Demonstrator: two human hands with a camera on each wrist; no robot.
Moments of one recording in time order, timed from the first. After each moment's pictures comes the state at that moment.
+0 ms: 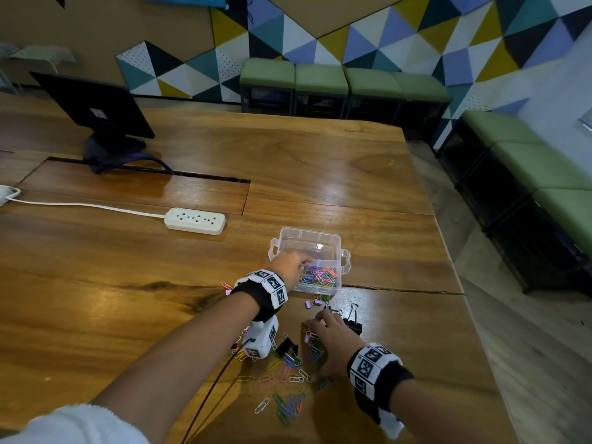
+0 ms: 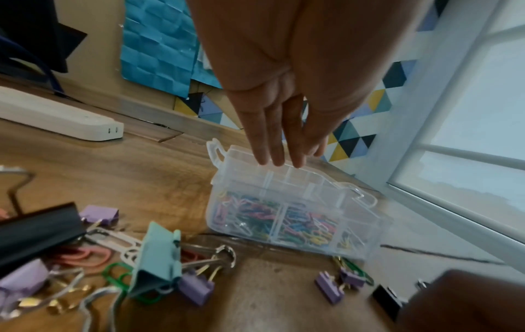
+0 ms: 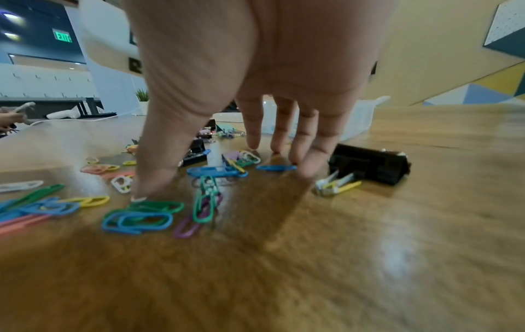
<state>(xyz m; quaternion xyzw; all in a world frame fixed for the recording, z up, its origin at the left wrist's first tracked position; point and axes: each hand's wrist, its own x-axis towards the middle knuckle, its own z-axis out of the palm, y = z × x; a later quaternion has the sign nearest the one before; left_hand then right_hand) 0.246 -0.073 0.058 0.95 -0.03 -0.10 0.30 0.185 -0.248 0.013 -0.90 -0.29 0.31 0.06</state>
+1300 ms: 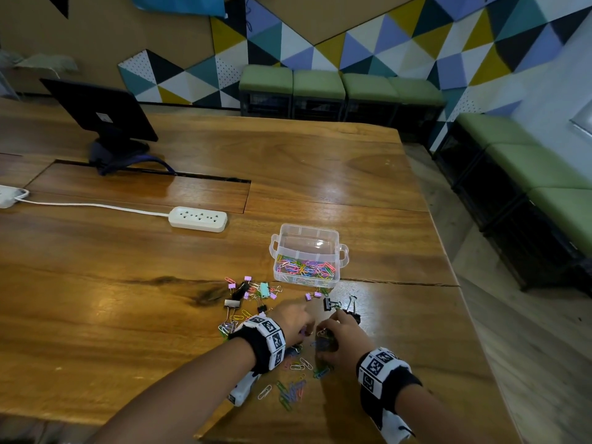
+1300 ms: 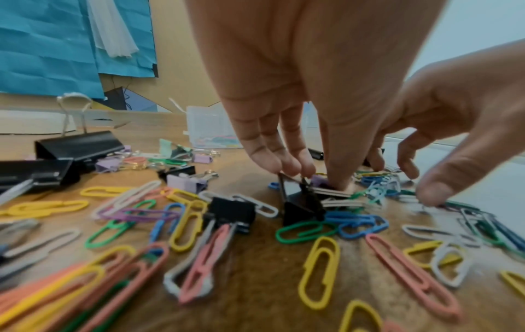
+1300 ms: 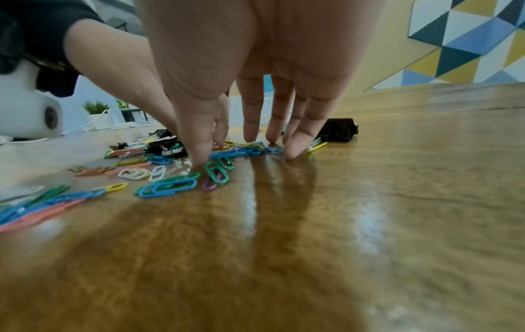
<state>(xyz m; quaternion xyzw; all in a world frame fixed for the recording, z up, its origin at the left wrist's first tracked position) 0.161 -0.100 0.029 0.95 -0.18 -0.23 0.08 0.163 -0.268 0.014 -0.93 -0.22 0.22 0.18</state>
